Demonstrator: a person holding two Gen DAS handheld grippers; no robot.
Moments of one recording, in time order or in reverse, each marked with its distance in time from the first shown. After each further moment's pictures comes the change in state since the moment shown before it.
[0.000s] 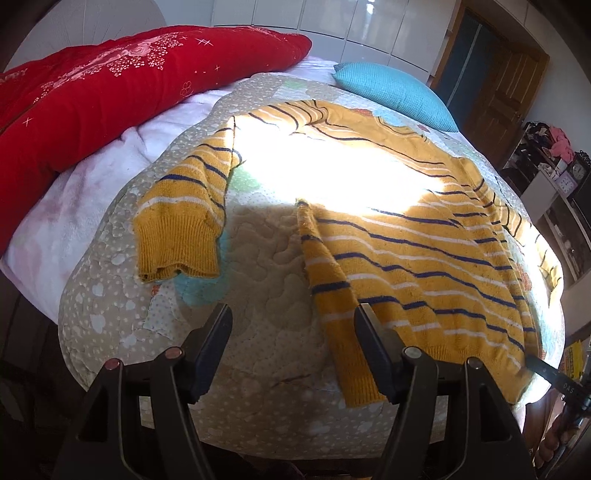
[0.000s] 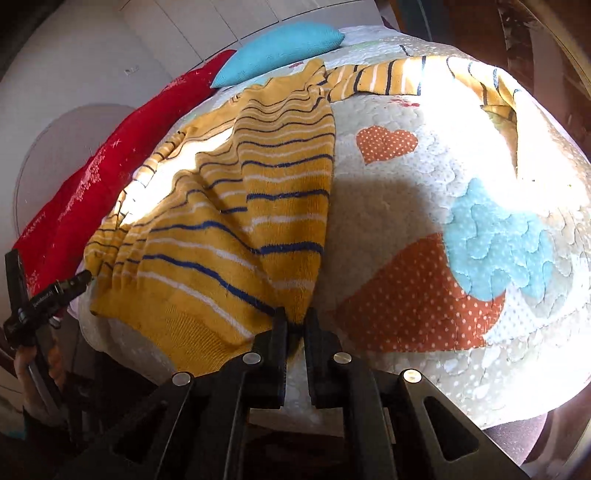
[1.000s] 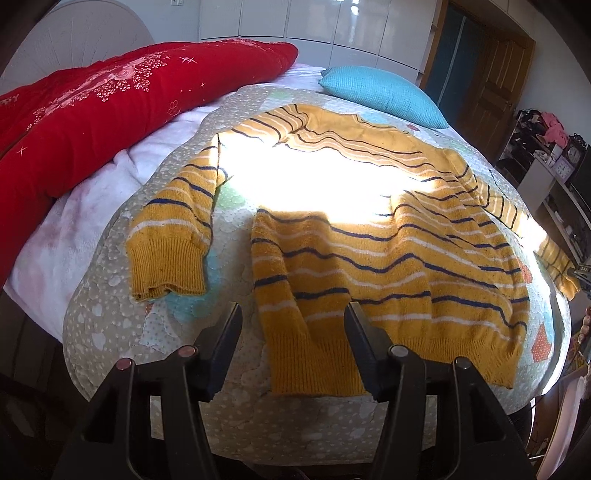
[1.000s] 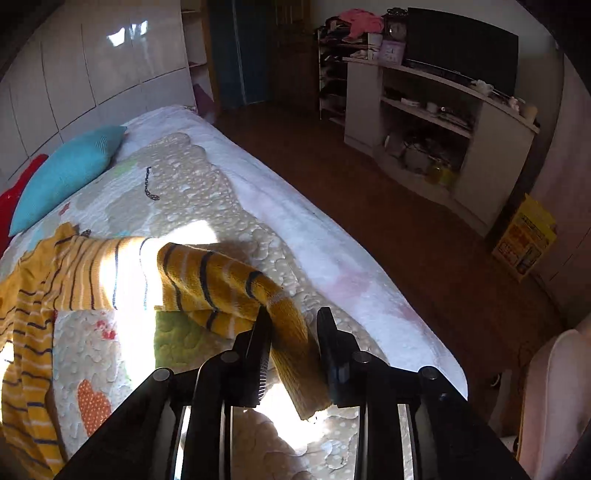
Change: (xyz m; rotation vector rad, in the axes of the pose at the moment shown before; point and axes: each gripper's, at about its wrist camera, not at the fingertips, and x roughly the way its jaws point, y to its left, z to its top) left arm -0.003 -0.019 0.000 0.071 -0.027 0.013; right arm -0.067 -0.172 0.137 0.330 -0.294 -0.646
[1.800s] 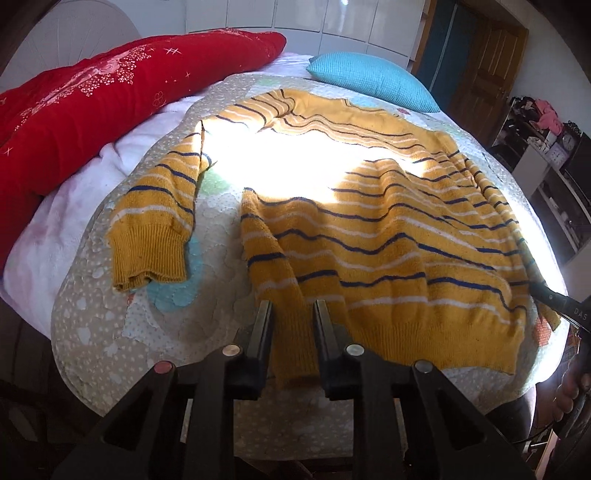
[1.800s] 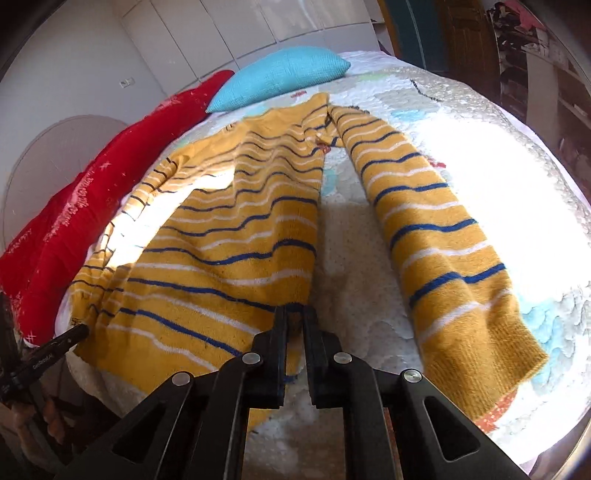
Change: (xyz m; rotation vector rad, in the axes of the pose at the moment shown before) left arm 0.001 -0.009 -0.005 0.031 0.028 -0.033; right arm -0.077 0.154 -0.148 -0.308 0.154 0.625
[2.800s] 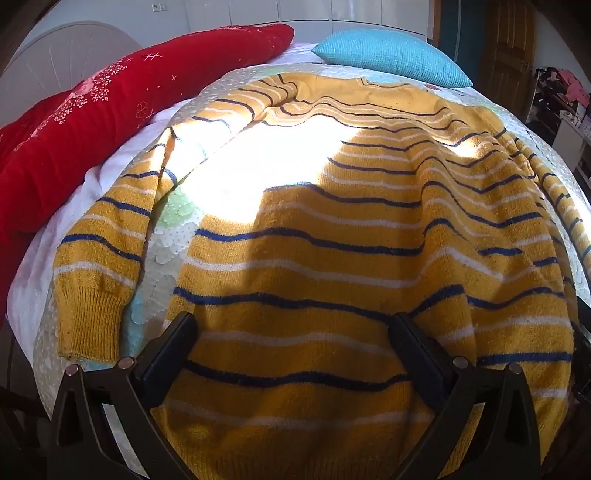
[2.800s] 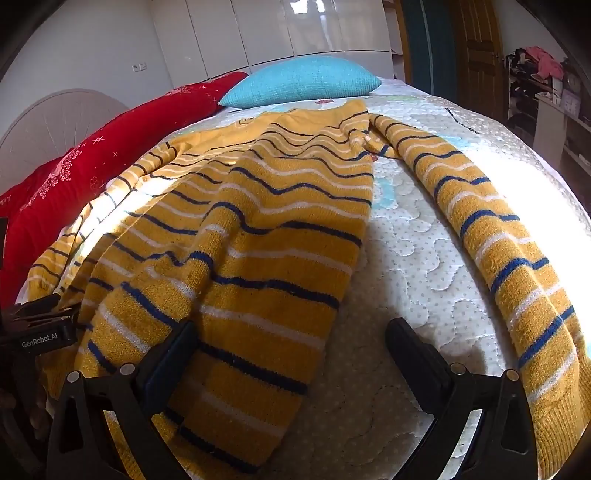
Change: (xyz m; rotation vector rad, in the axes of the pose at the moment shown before) left arm 0.085 -0.034 0.040 0.053 0.052 0.178; right arm 0.085 0.054 -0.006 -0.126 -0.053 -0.128
